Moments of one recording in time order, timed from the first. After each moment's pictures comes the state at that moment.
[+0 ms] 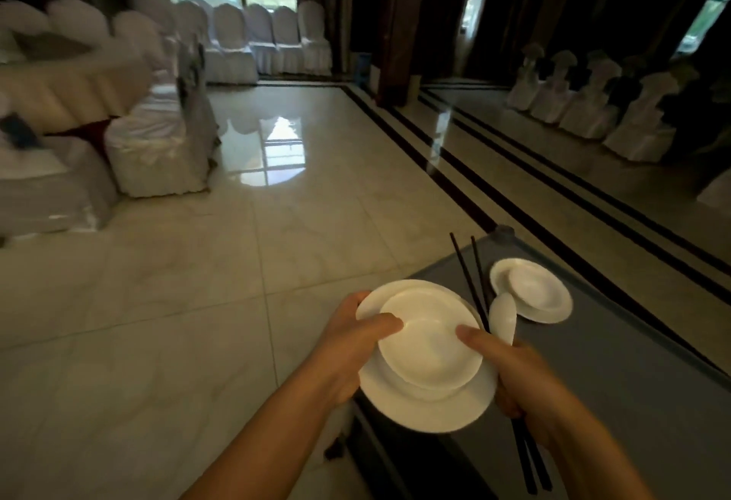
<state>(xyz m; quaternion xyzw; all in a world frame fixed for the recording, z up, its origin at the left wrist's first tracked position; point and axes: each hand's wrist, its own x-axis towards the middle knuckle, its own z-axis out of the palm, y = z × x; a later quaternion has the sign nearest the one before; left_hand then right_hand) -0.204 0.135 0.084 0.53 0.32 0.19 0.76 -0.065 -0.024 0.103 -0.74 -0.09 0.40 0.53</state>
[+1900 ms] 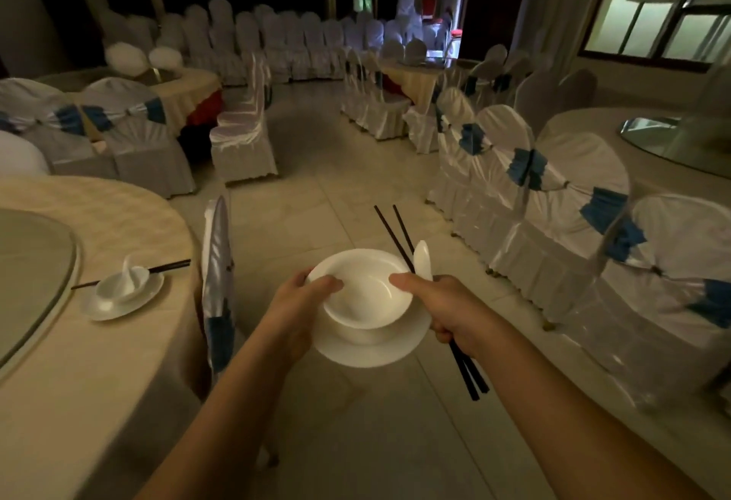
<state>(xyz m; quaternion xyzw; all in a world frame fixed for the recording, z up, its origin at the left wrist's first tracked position) -1.063 0.892 0.107 0.10 0.65 0.69 0.30 -0.932 1.055 0.115 -0.36 -0.69 0.62 0.07</state>
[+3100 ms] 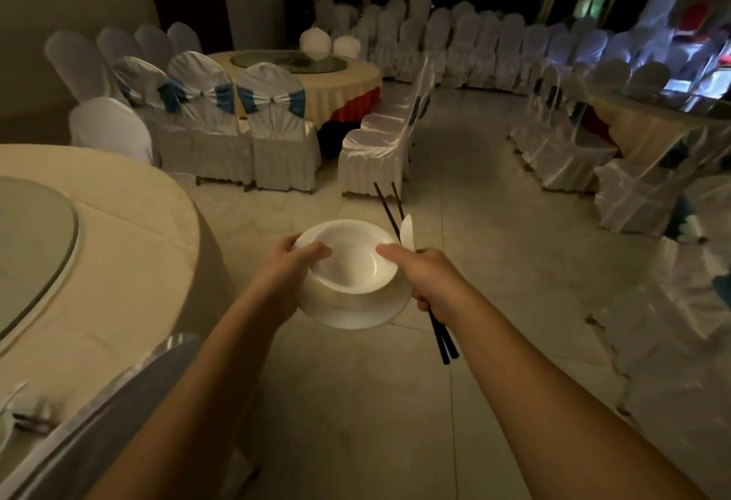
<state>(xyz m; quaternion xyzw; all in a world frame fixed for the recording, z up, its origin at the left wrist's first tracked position) -1.633 1.182 0.121 -0.07 0.68 0.73 0.09 -1.612 1.374 0.126 -0.19 -0.78 0.59 -0.06</state>
